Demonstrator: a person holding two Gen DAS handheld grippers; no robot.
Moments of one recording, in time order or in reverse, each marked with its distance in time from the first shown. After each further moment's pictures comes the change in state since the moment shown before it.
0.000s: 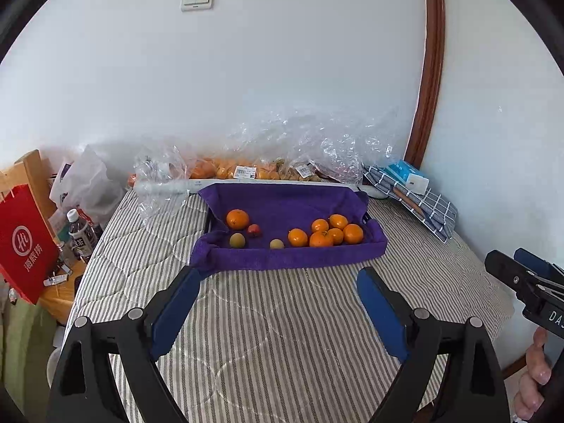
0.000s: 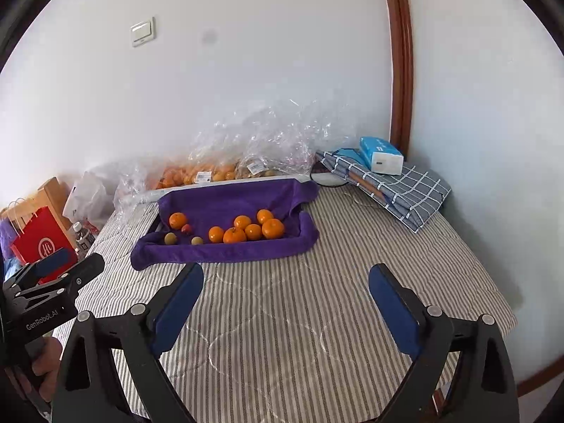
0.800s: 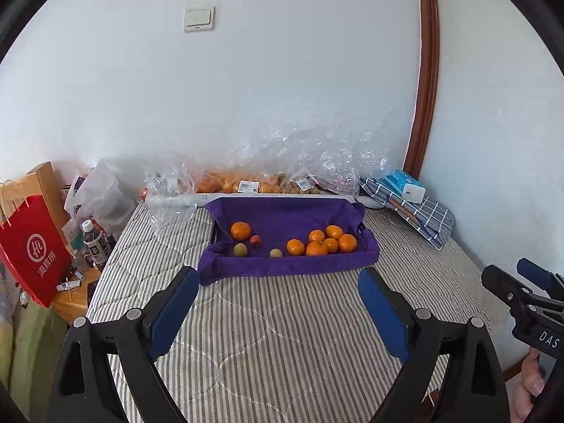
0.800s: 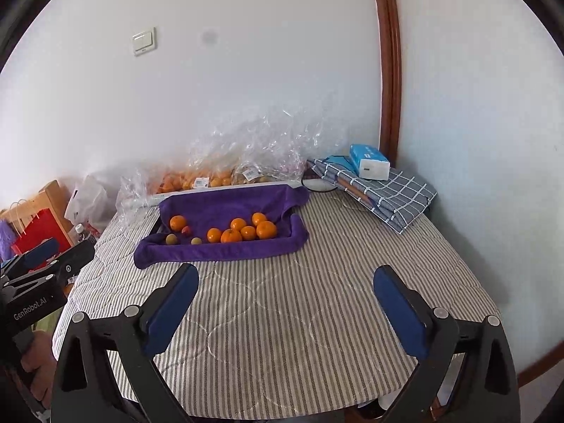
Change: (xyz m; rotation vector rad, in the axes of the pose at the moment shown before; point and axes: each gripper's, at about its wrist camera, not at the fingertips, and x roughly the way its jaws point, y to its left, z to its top) left arm -0.033 -0.015 0.006 0.018 -0.038 0.035; right arm -0.032 -0.001 -0.005 -0.002 -0.033 -0.016
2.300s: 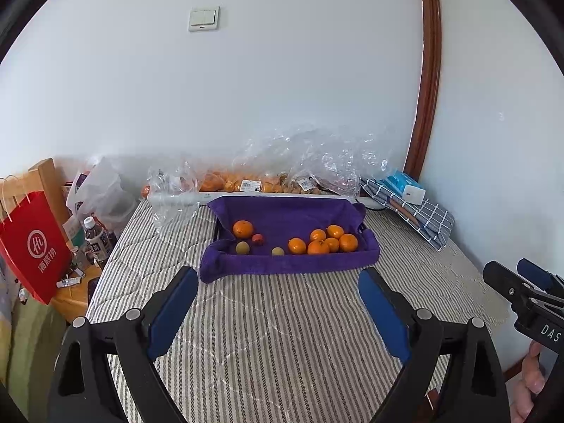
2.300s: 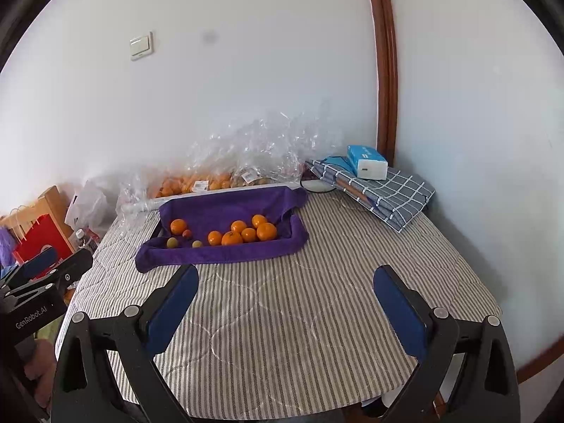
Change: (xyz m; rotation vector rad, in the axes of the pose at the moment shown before) left arm -0.005 0.009 -0.004 -0.010 -0.001 -0.009; right arm -0.003 -0.001 0.002 0.019 -0.003 -0.003
